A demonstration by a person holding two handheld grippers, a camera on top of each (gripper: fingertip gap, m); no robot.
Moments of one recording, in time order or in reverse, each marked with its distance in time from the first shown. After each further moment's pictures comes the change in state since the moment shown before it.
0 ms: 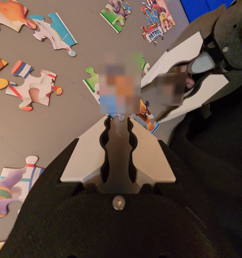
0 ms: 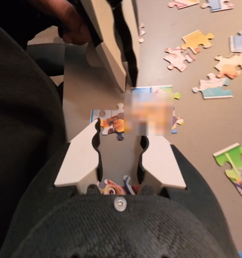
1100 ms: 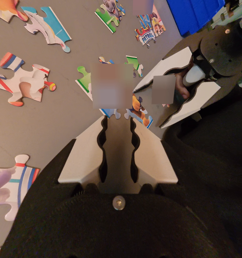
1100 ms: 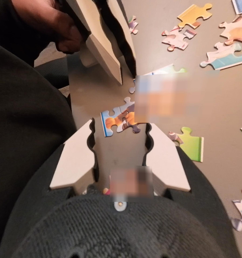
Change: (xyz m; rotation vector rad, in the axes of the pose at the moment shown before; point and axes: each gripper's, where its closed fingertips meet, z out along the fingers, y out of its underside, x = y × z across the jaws) left arm 0.006 0.002 -0.001 0.022 0.063 -0.039; right arm -0.014 0.008 -0.002 0.038 -0.004 0.199
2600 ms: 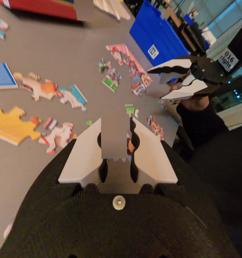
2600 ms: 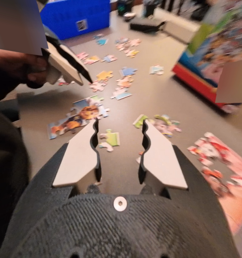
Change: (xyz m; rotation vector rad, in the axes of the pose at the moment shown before) left arm -0.003 -0.072 -0.016 0.262 0.035 0.051; right arm 0.087 -0.033 -0.105 0.327 0.411 -0.022
